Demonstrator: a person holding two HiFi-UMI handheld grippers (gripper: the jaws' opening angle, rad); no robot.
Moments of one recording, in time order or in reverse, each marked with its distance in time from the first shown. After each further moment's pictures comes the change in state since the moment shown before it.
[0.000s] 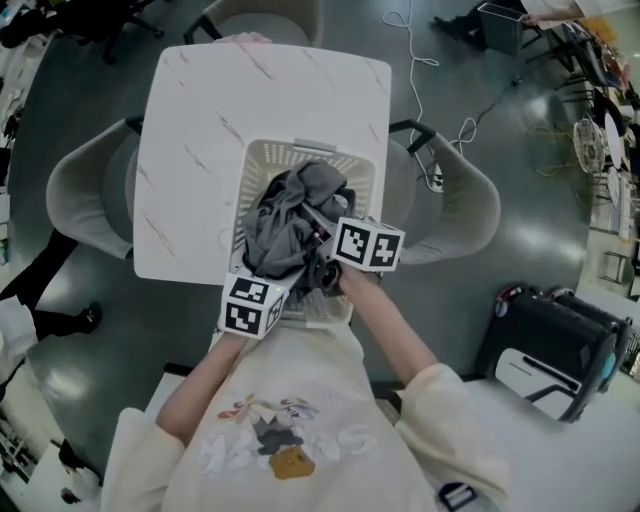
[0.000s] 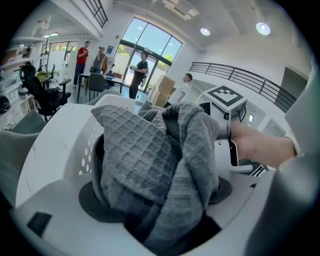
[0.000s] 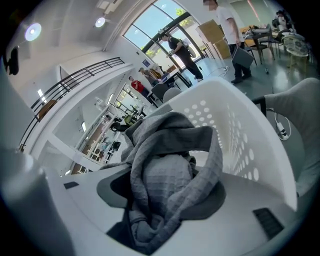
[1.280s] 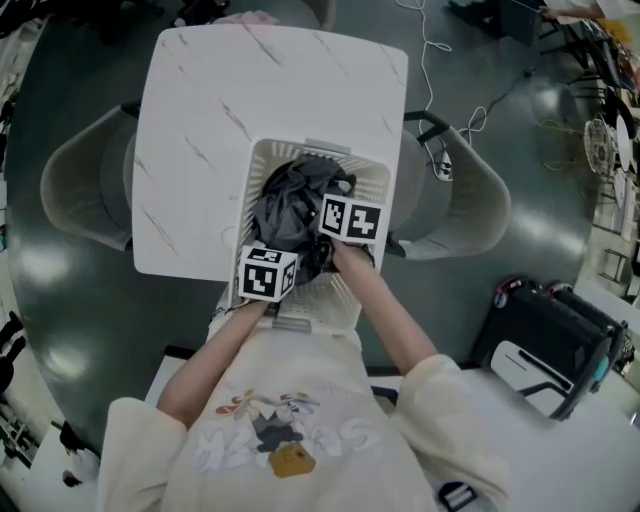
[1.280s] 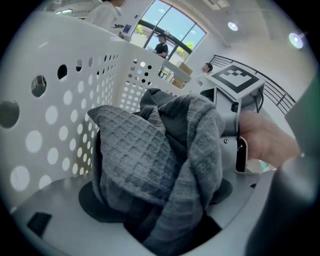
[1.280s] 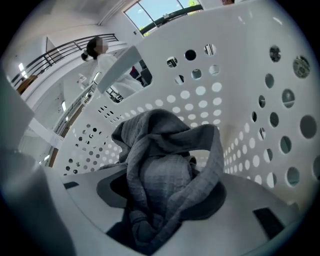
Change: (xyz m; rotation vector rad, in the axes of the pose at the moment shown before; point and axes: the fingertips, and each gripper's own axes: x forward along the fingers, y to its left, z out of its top) left arm 0.075 0.044 -0.034 -0.192 0.170 0.033; right arm 0.071 -0.065 -0.008 -0.084 0.153 -0.240
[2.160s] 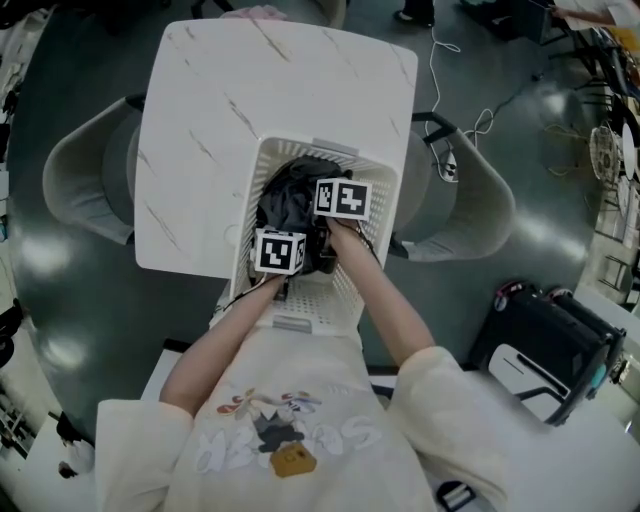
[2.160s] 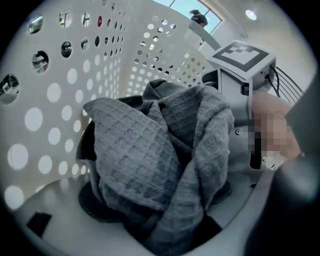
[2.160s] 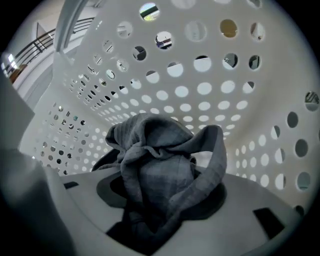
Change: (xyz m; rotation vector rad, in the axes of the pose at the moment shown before) left arm 0.051 0.037 -0.024 -0.081 0.144 0.103; right arm 0.058 -0.026 -0.016 -0.042 0.147 -0.077
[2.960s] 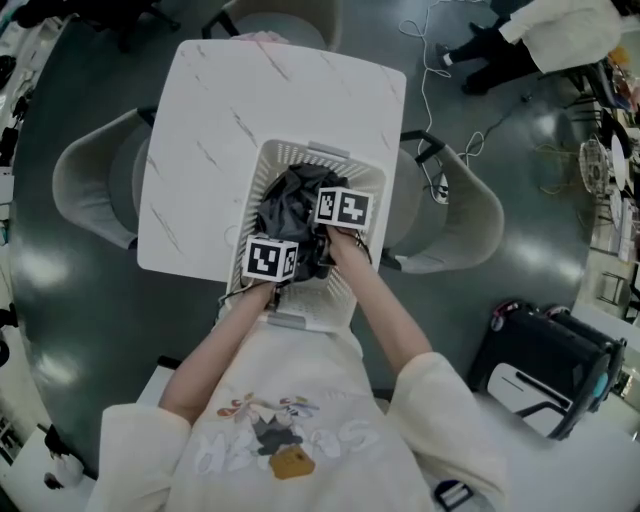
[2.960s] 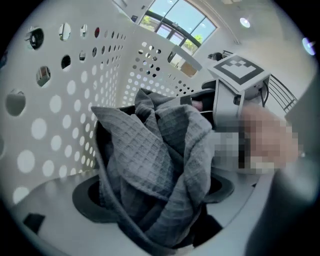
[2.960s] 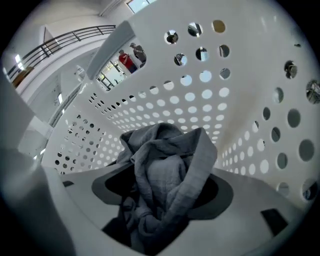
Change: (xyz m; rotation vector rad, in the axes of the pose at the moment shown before) left arm -0.042 -0.024 -0.004 0.024 -0.057 -0.078; right arm -0.044 0.011 0.001 -0.001 -0.095 0.018
